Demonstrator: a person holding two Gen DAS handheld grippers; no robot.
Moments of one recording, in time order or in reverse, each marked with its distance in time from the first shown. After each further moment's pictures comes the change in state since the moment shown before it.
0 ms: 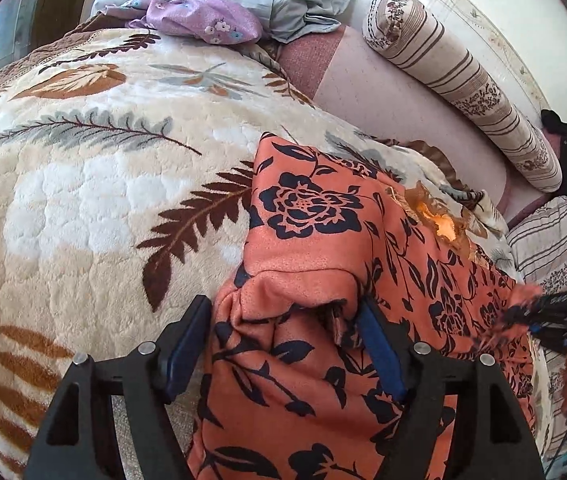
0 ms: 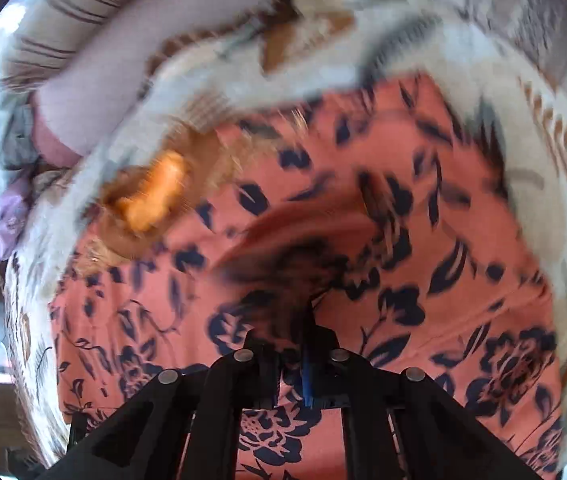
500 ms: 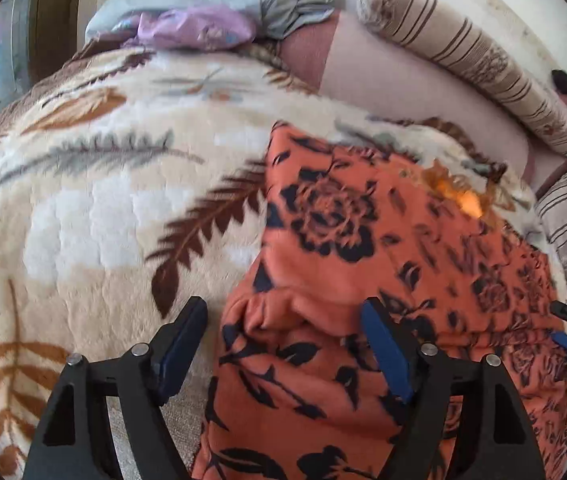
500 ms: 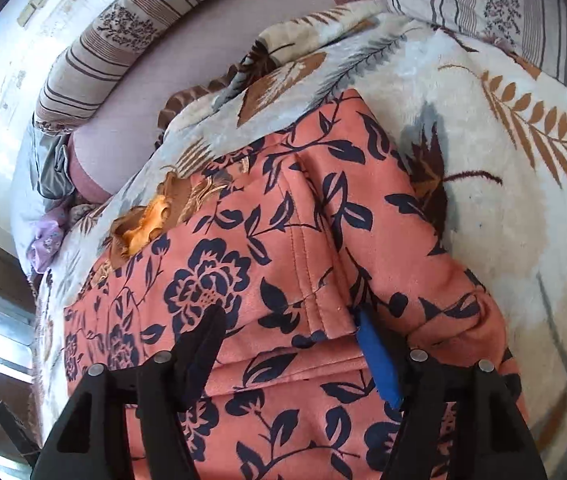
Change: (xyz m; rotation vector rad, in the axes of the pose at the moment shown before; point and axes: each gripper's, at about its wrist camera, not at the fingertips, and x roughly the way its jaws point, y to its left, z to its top) left arm 0.003 -0.009 0.000 0.113 -0.003 0.118; right arm -0.005 -0.100 -0.026 0.048 -0.121 0.179
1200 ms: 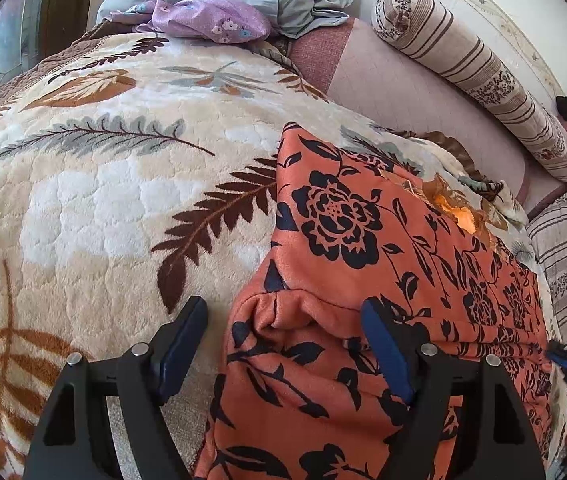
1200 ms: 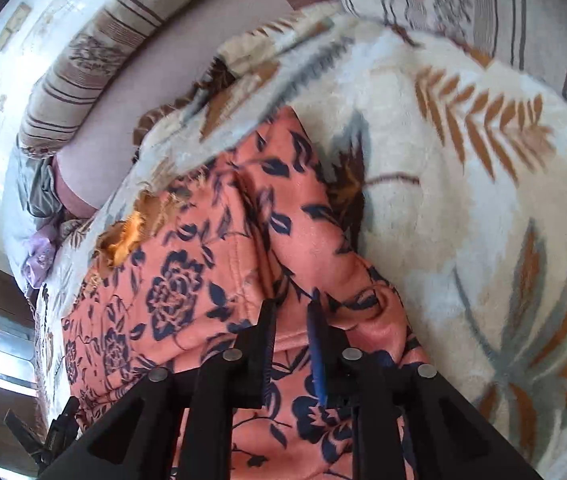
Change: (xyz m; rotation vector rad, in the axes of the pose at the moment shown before) left arm 0.004 0.020 -0.005 -0.087 0.023 -0.036; right arm -0.046 -0.020 0.004 0.039 -0.016 -0.048
